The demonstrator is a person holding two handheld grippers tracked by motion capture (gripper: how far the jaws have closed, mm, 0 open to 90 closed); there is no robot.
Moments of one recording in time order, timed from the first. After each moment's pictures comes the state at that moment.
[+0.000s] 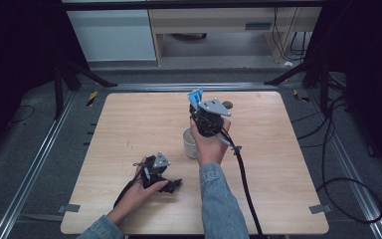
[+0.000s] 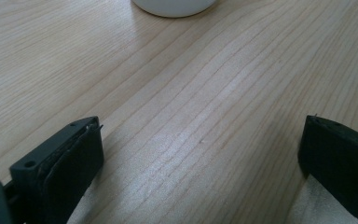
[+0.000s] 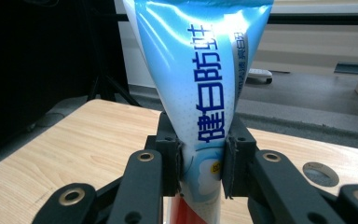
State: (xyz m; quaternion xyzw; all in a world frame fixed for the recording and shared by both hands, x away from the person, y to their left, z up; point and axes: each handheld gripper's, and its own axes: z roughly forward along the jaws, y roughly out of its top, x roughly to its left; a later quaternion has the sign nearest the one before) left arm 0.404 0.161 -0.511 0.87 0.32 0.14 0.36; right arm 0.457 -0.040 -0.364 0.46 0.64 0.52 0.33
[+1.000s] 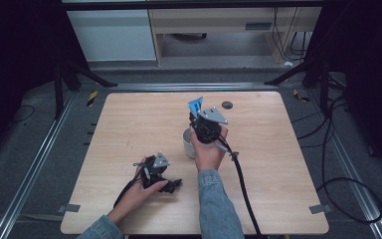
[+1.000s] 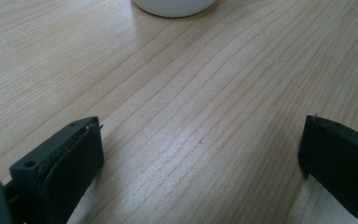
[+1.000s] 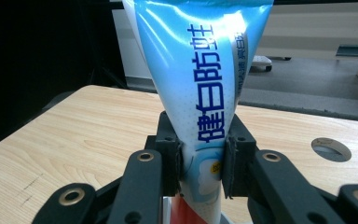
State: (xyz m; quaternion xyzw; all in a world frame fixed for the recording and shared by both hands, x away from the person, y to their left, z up) left arm 0.404 0.161 -0.511 0.87 0.32 0.14 0.36; right arm 0.461 -0.037 -0.401 0.47 0.64 0.51 0.32
